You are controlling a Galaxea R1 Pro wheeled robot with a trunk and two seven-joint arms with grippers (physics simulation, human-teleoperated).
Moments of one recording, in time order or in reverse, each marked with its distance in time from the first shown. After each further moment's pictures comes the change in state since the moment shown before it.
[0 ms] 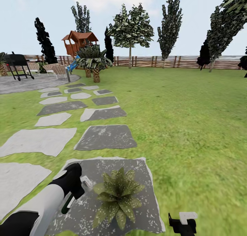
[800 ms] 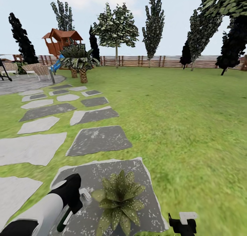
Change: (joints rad) left arm 0.061 -0.004 0.004 0.061 0.002 -0.005 0.011; right arm 0.000 0.000 0.000 0.000 0.000 0.000 0.000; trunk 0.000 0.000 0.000
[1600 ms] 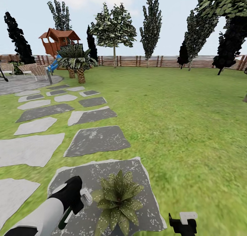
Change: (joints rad) left arm 0.043 -0.015 0.009 -0.050 0.025 -0.002 0.093; right arm 0.000 -0.003 0.001 0.001 0.001 0.000 0.000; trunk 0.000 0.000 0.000
